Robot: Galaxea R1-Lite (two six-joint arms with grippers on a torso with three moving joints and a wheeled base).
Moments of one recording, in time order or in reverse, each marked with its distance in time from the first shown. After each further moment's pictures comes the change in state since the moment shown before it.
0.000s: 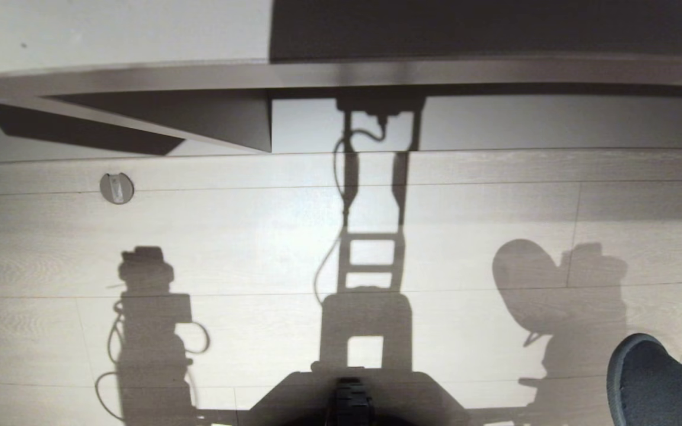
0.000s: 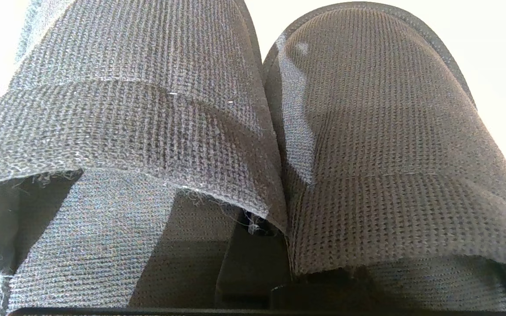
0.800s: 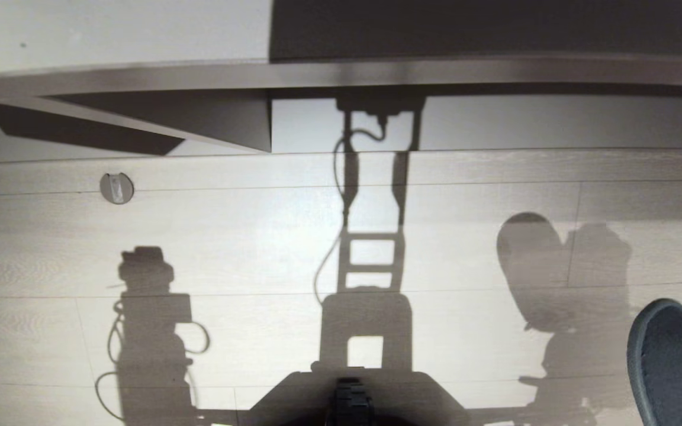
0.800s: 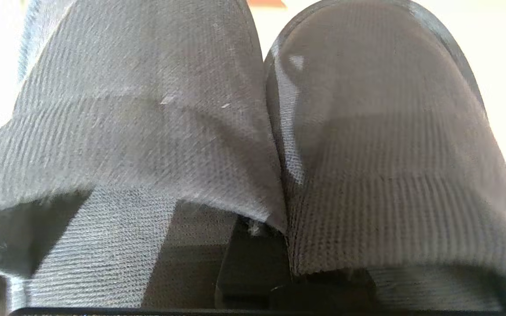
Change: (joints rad) left arm 0.000 0.000 0.000 0.000 0.000 0.000; right arm 0.001 0.141 -0.046 -0.160 -0.019 0.022
